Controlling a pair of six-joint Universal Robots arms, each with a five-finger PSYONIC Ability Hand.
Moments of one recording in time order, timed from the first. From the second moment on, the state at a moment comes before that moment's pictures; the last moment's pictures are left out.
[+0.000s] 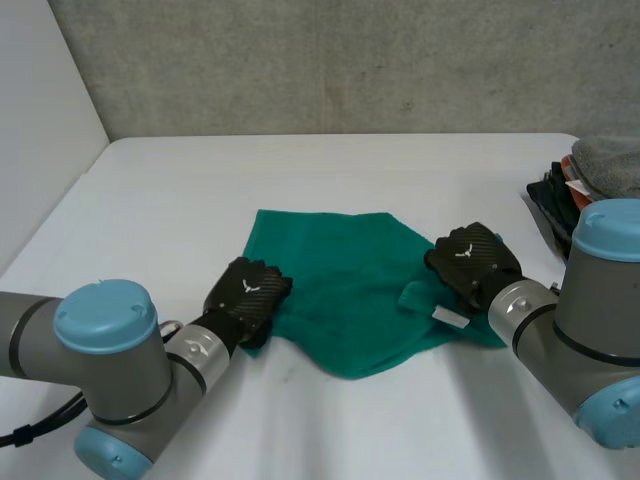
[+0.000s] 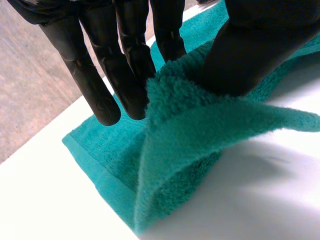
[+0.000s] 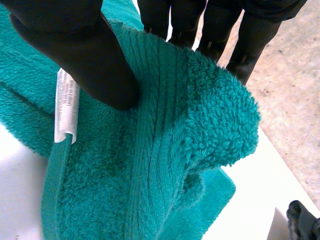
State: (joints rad) left arm 4.21 -2.08 -1.81 3.64 -1.37 3.57; right arm 1.96 -1.20 1.67 -0.12 1.42 2.48; left_hand 1.14 1.19 1.19 1.20 0.98; right_hand 1.11 1.17 1.18 1.19 0.96
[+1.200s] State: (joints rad) left arm 4.29 -1.50 -1.82 3.52 -1.29 3.47; right arm 1.88 -1.11 1.30 0.24 1.40 2.54; left_hand 1.14 1.19 1.19 1.20 1.00; right_hand 0.23 0.22 0.22 0.22 0.05
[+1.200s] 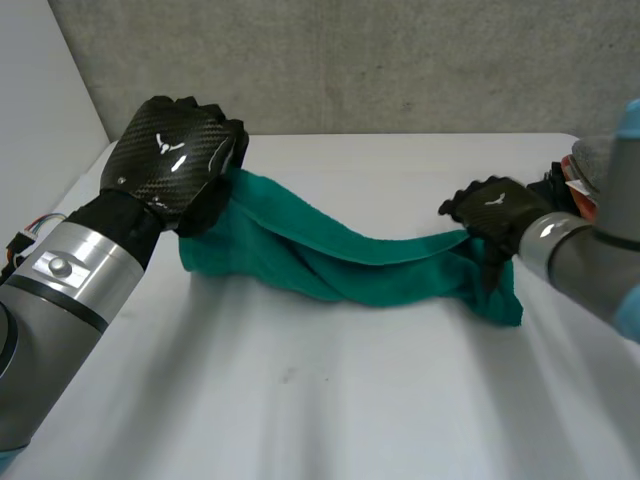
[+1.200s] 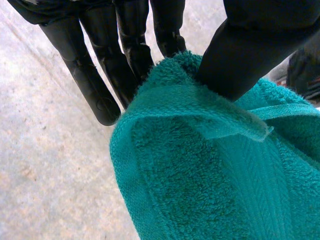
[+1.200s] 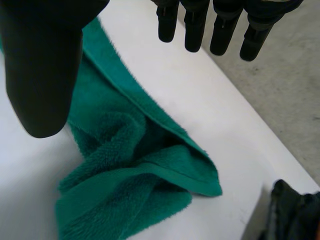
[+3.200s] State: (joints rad) left arm 4.59 -1.75 -1.50 3.00 -1.31 3.58; right arm 1.71 -1.17 0.90 0.67 1.38 2.31; left_hand 1.14 1.19 1.19 1.20 1.00; right_hand 1.12 1.17 1.18 1.20 0.97
